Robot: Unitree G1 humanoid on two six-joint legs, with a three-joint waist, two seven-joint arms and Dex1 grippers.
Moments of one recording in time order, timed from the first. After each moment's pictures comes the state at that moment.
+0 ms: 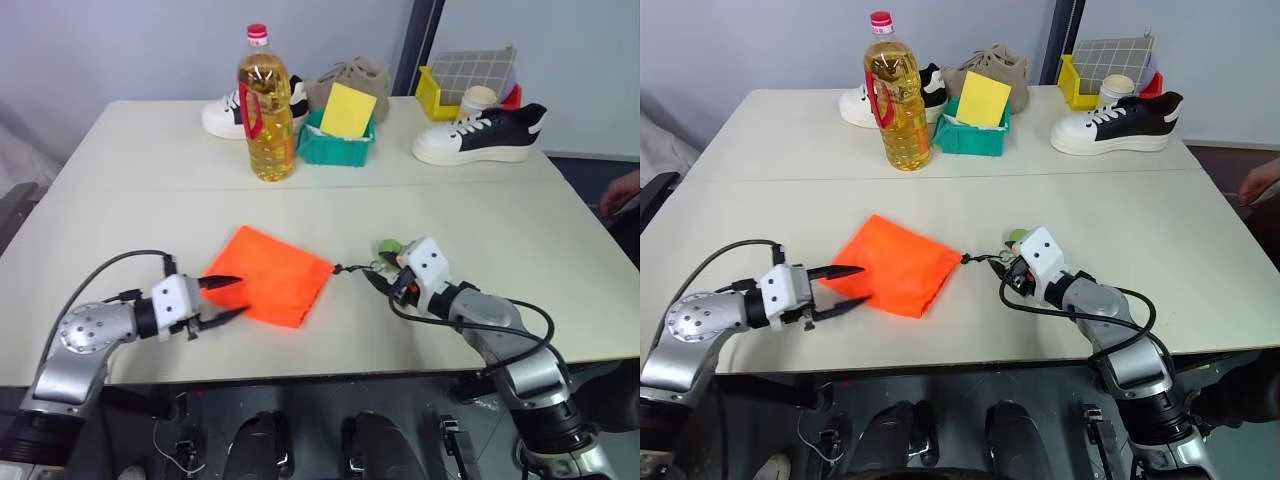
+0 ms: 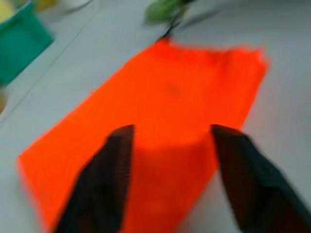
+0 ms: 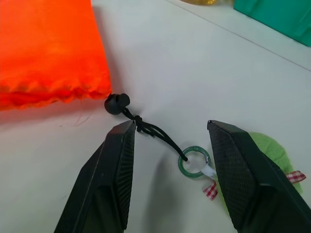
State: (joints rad) left arm -0.06 0.78 -0.02 -0.15 -0.29 -0.18 -1.06; right arm -0.20 -0.48 0.11 -0.30 0.18 0.47 0.54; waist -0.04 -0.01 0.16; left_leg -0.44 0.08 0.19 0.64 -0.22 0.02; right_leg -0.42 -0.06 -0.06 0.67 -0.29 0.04
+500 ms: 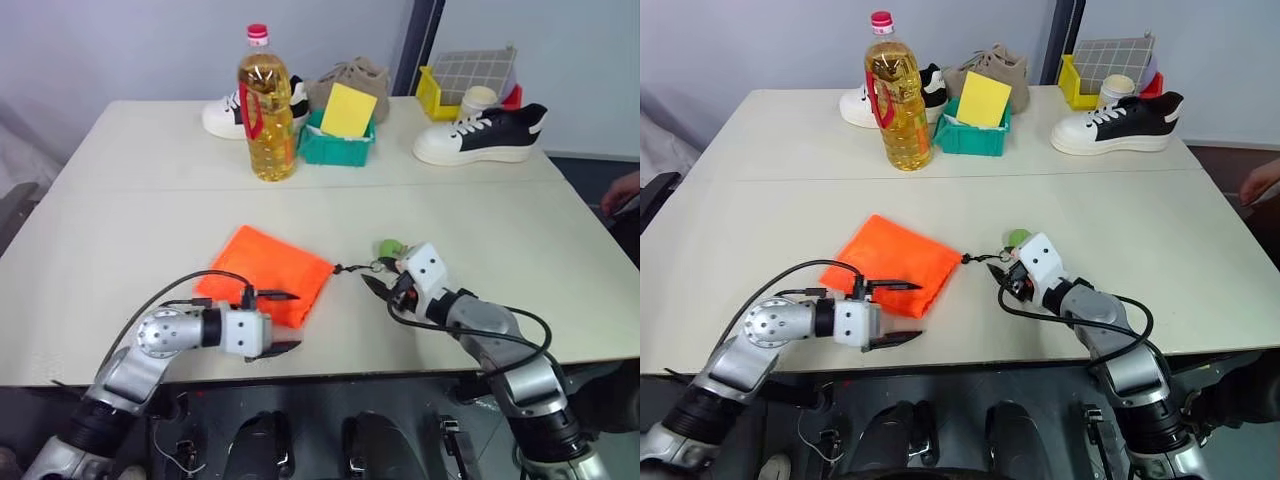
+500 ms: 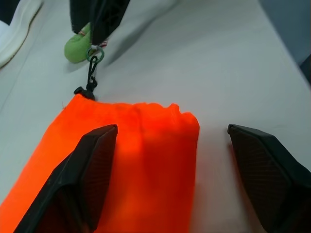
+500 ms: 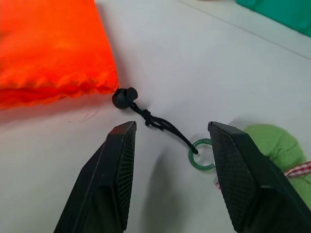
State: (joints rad) left arm -0.17 0.64 -0.24 -0.08 0.08 -0.34 -0.94; right arm -0.16 -0.46 0.11 -0.34 0.18 0.49 0.51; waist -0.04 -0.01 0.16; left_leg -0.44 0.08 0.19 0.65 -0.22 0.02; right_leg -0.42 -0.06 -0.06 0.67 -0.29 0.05
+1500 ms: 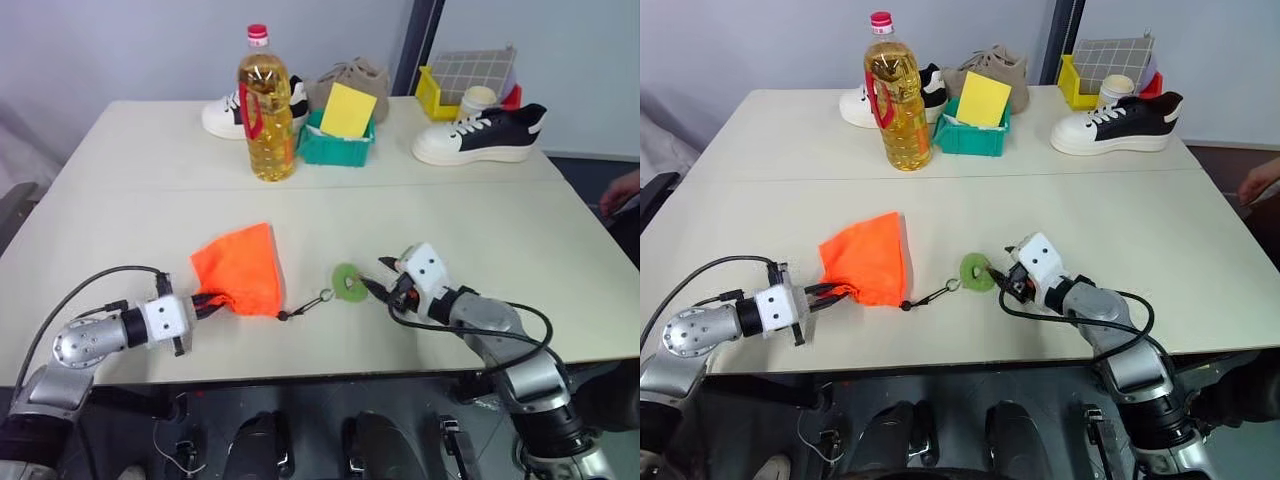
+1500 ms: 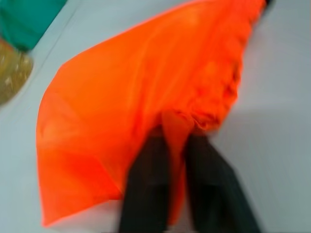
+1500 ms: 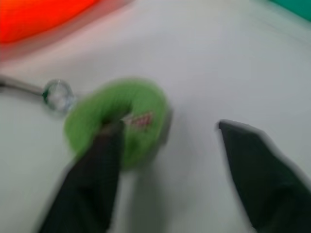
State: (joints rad) left arm 0.00 0.82 0.03 0.05 -0.26 -0.27 -0.93; right arm -0.17 -0.54 0.13 -0.31 0.17 0.47 0.64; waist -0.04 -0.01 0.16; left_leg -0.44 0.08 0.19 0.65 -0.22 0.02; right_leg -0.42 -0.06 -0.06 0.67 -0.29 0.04
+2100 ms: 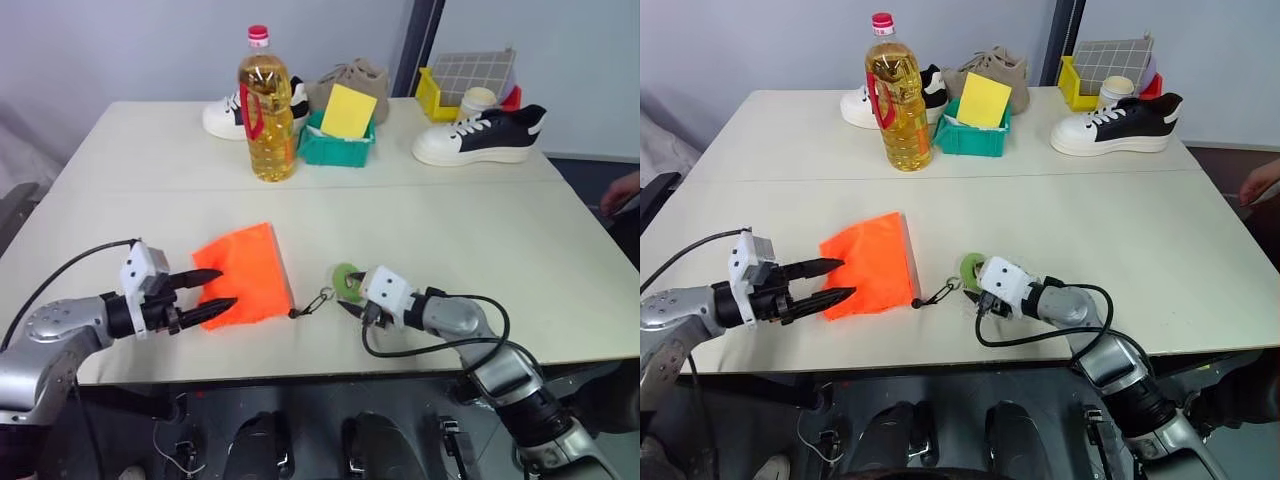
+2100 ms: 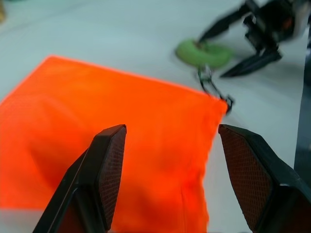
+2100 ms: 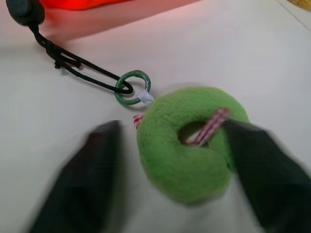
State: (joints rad) left arm -0.02 0.84 0.20 -0.24 -0.69 0.41 -0.98; right arm -0.26 -0.53 0.33 -0.19 -0.04 0.29 0.66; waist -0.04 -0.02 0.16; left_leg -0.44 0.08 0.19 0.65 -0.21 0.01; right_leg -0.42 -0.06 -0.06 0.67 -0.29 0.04
